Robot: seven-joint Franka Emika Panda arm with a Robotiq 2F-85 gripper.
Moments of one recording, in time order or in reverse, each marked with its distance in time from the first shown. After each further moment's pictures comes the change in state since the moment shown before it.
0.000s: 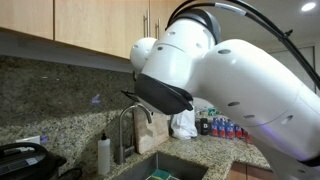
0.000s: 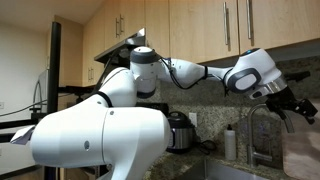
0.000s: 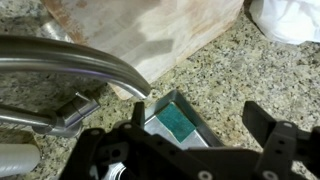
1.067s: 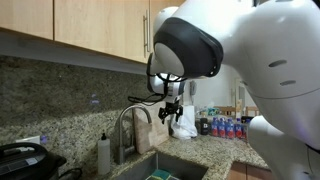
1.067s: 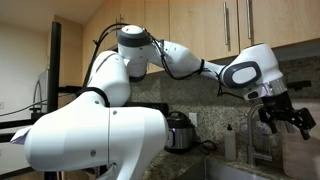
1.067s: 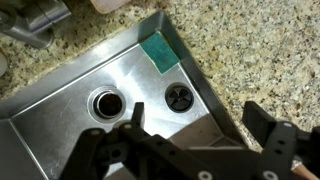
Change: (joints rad) arm 0.185 -0.227 -0.103 -0.210 -0.369 -0.065 -0.021
